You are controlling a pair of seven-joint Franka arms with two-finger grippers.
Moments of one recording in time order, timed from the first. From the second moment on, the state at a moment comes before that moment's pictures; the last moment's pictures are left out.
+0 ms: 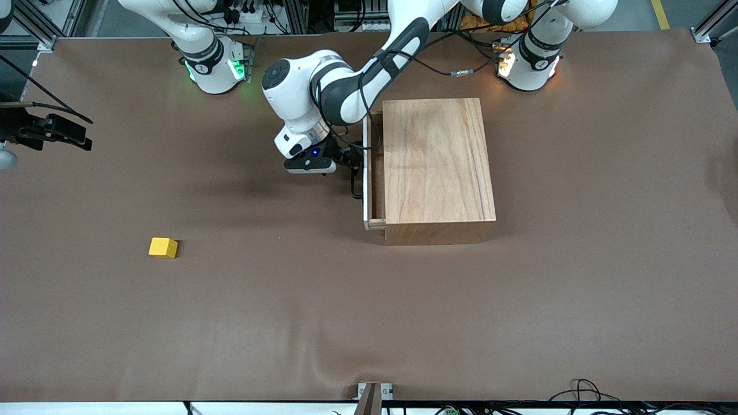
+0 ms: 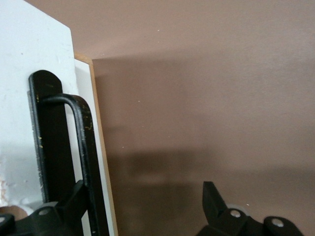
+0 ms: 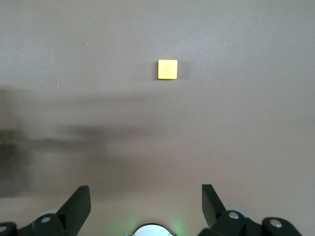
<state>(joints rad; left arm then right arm) -1.20 0.96 0.23 -0.95 0.08 1.77 -0.90 -0.02 -0.01 -0.06 -1.59 0.00 1.45 -0.05</state>
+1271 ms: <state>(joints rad) -1.19 0.97 0.21 -0.95 0.05 1.91 -0.90 -0.02 -0.01 -0.06 -1.59 0.00 1.45 -0.05</state>
